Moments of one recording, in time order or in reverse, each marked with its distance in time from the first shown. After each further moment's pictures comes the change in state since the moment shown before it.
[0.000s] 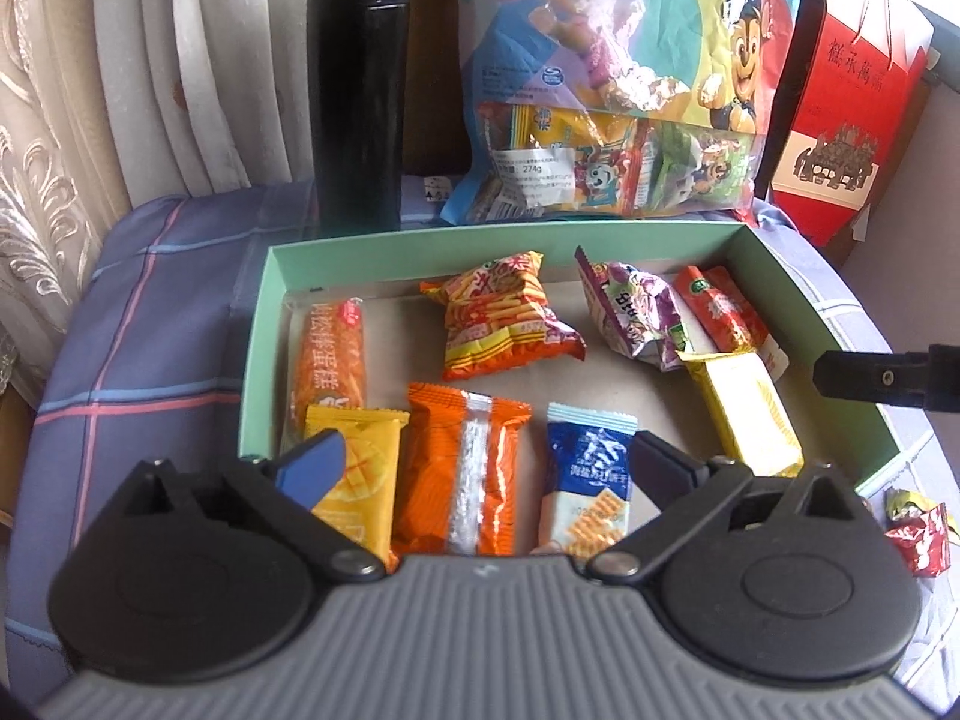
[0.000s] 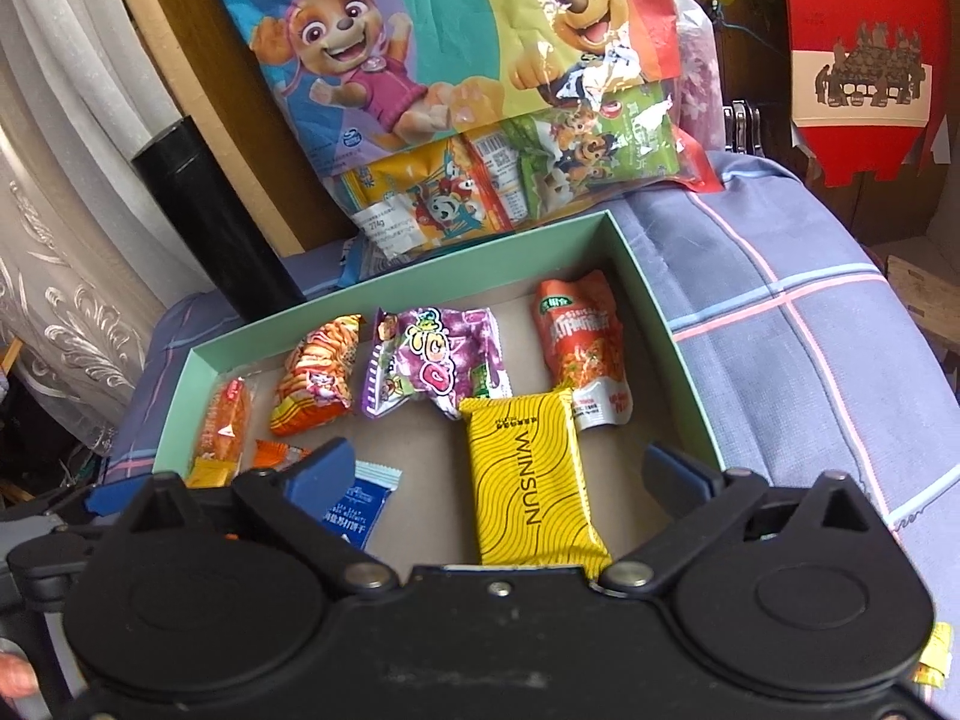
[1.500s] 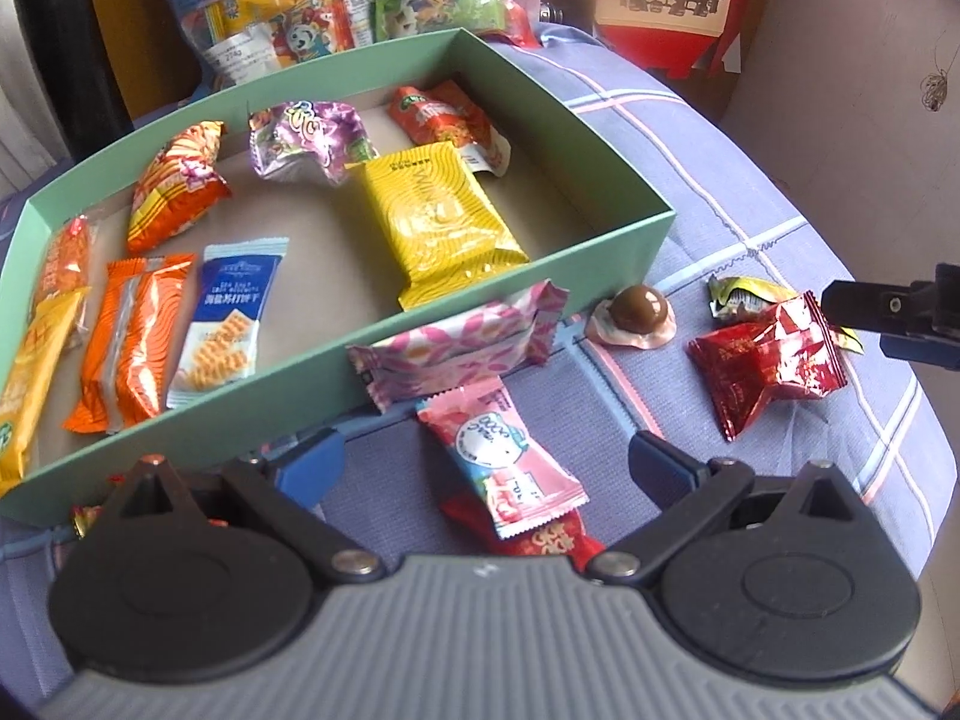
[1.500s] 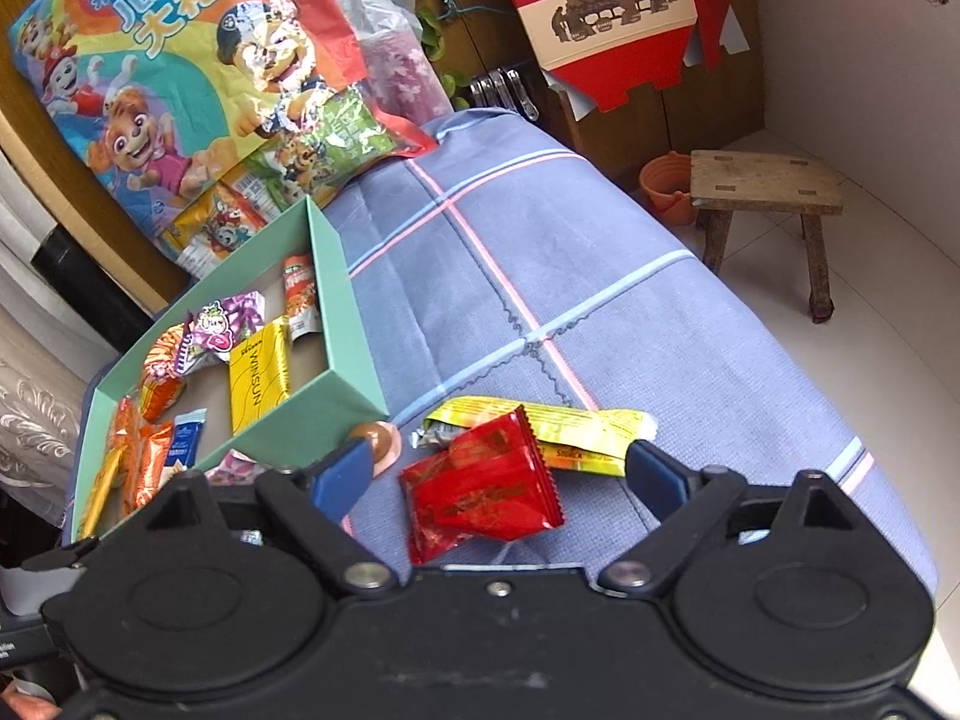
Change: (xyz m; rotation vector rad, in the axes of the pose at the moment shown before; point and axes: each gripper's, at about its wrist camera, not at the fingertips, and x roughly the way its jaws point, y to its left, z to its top) left arm 0.014 -0.157 -0.083 0.241 0.185 -0.117; right arm -0.100 -0.171 -0.116 0.308 -0.042 -0.125
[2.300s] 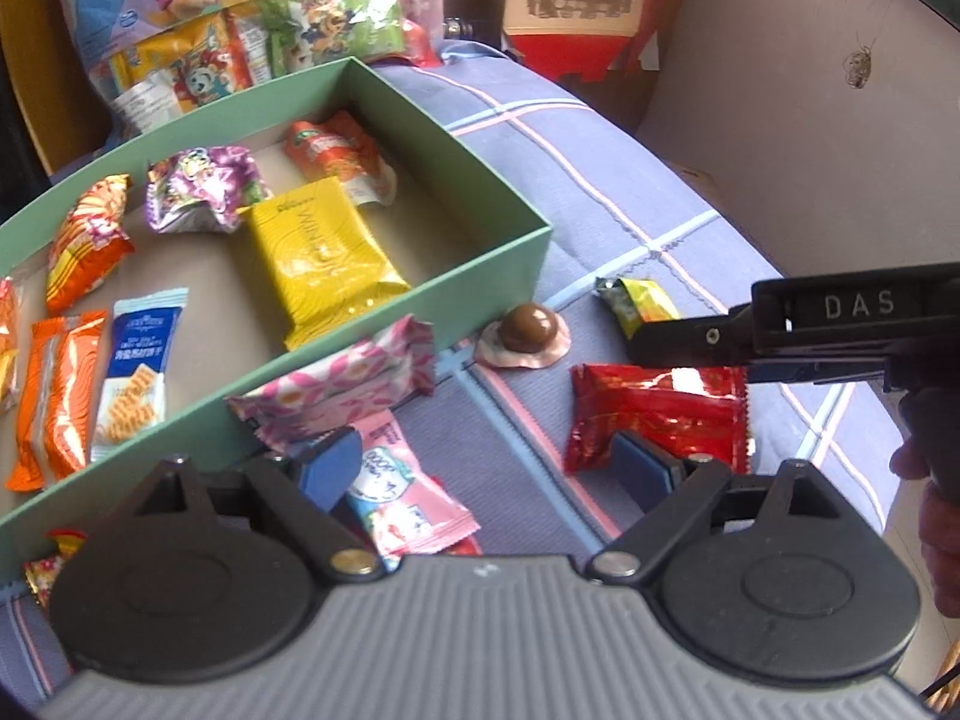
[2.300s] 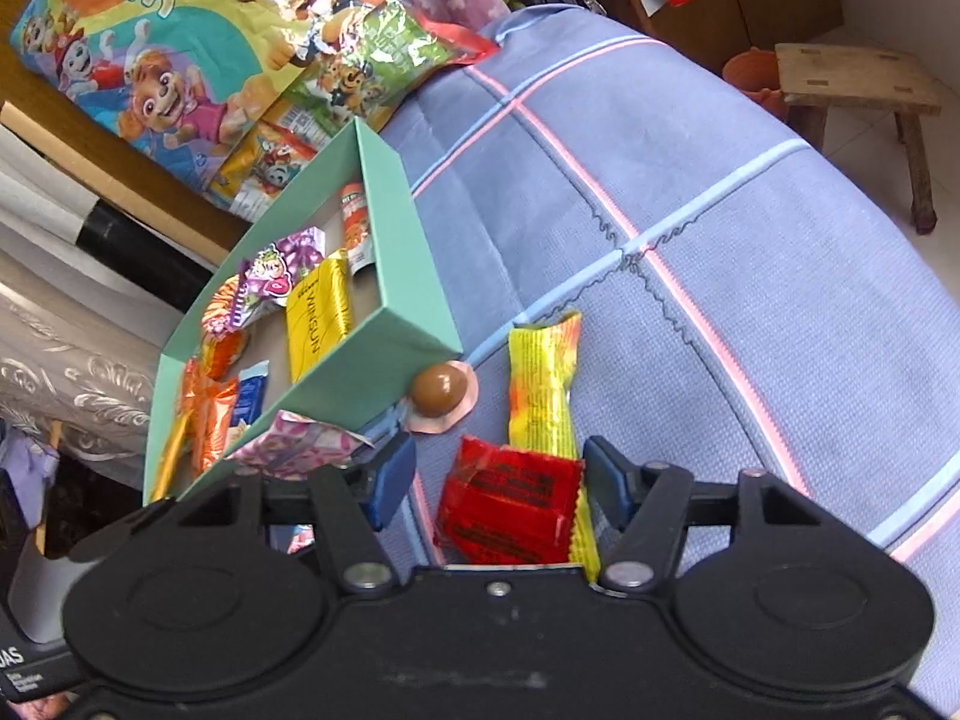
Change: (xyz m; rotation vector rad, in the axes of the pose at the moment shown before) left arm -0.004 -0.035 0.007 0.112 -0.029 -0.137; right arm 0.038 0.003 0.004 0.066 0.162 0.195
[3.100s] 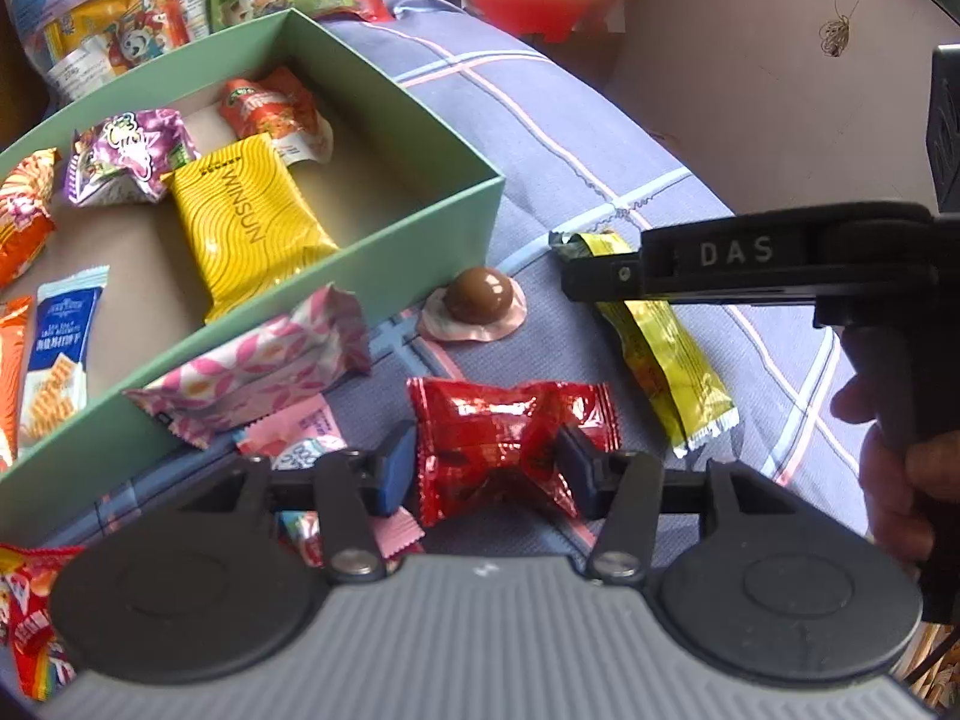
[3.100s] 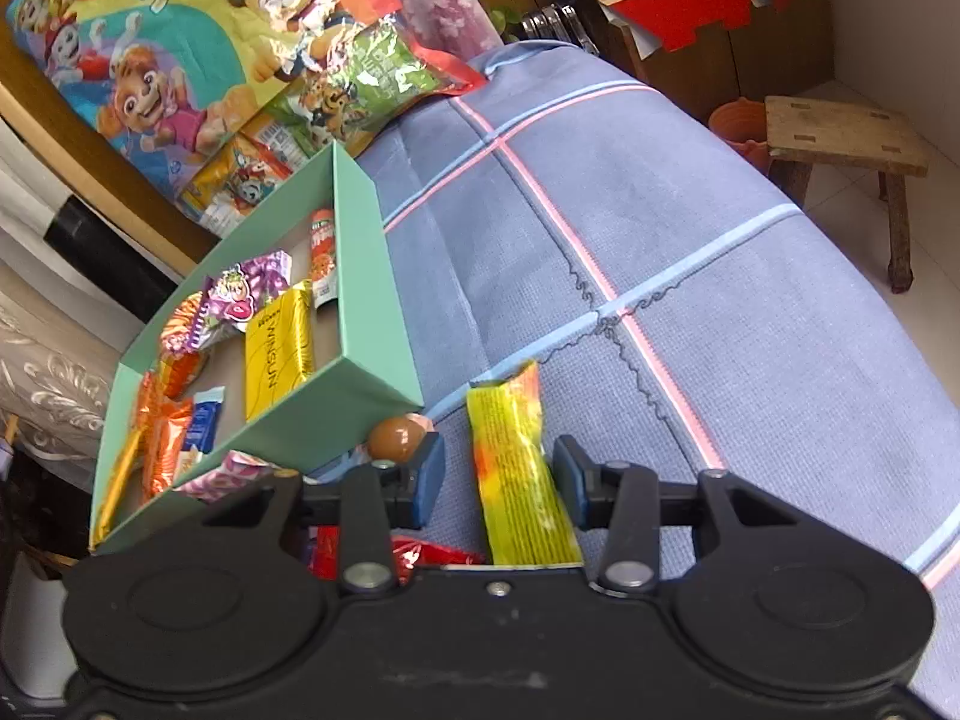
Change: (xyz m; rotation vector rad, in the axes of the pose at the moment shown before) left arm 0.024 -0.004 0.002 0.008 0.071 -0.070; right arm 0.028 0.013 0.012 -0.125 -0.072 -0.112
